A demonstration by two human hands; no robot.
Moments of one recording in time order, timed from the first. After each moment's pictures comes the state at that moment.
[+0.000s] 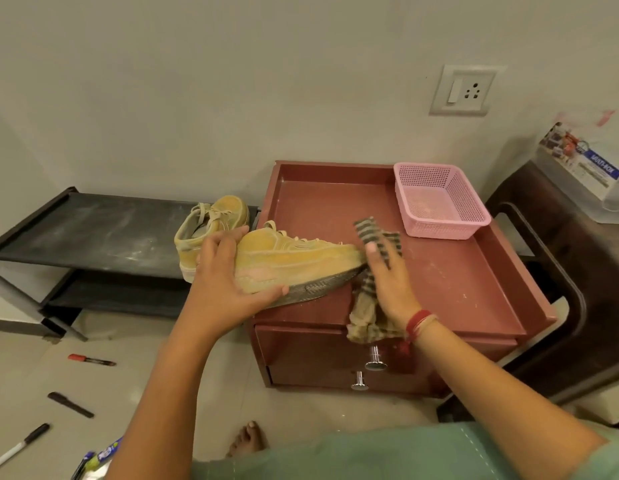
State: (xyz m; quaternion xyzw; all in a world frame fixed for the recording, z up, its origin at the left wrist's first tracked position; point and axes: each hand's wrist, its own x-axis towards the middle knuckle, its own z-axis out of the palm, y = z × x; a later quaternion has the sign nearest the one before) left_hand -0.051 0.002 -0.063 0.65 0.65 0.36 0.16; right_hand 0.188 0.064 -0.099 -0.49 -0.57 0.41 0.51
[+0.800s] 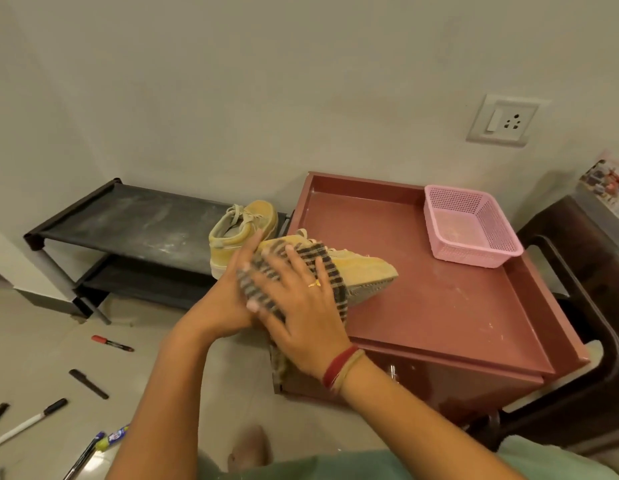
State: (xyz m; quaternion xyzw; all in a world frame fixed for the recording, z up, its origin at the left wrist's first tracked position) left_hand -0.090 -0.002 -0.076 0.67 0.57 0.35 0.34; right_hand 0.073 -0.005 -0.068 -0.36 -0.87 0.10 0.30
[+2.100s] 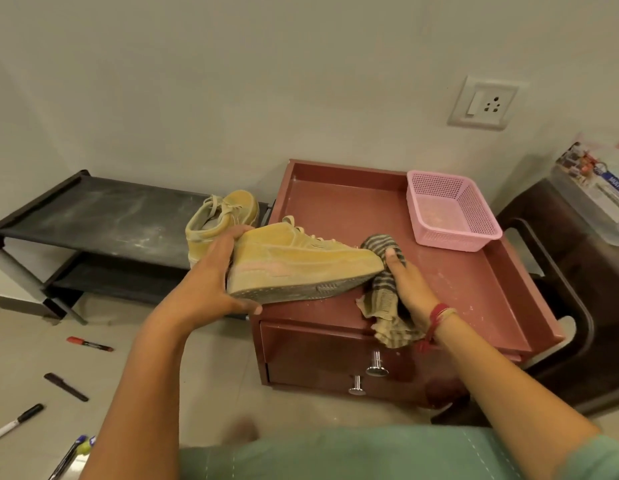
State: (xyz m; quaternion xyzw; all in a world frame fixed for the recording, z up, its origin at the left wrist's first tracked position) left_hand -0.089 0.004 -0.065 0.66 0.60 0.32 0.32; right_hand 0.209 0.081 -0.099 -0.55 -0.53 0.50 0.40
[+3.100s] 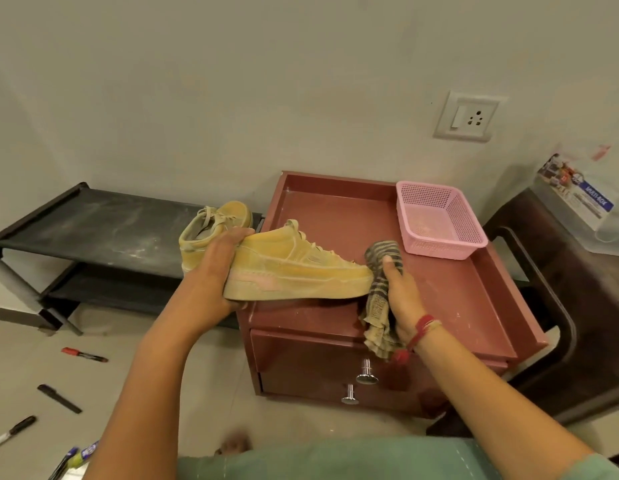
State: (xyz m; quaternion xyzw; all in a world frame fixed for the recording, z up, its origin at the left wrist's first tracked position) left_hand -0.070 0.000 -0.061 0.70 0.60 0.35 0.19; right_hand 0.207 0.071 -0.092 -0.56 -0.44 0.52 0.46
